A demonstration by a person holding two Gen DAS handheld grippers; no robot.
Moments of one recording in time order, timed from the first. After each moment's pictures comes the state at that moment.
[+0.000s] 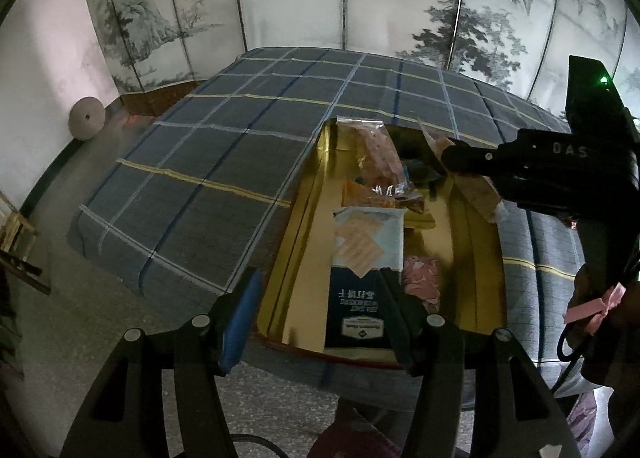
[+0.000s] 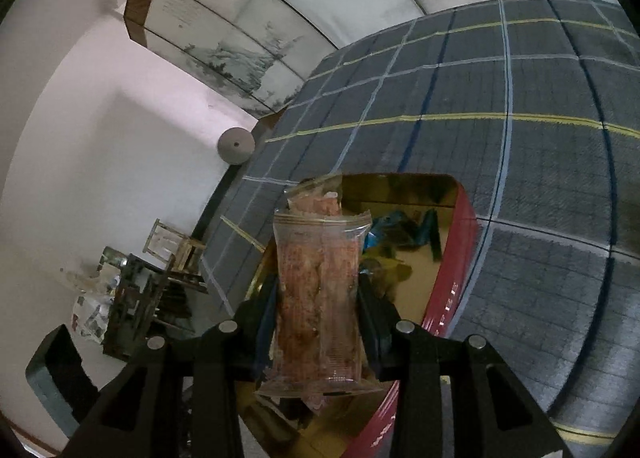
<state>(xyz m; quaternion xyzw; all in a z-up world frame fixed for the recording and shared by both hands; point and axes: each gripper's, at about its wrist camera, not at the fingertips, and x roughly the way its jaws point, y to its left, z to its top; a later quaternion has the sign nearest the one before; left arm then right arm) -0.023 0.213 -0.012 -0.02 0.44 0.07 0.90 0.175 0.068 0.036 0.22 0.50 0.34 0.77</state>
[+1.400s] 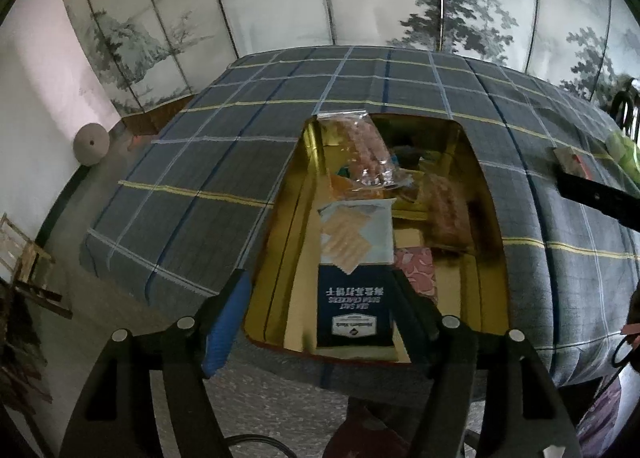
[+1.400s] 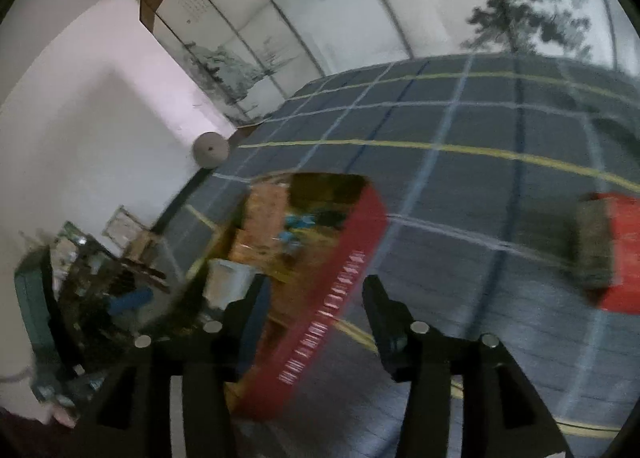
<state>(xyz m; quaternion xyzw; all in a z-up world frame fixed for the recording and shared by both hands) -0.020 0.185 -0.015 0.04 0.44 0.07 0.89 0.121 0.006 0.046 0.12 0.44 0.30 0.84</state>
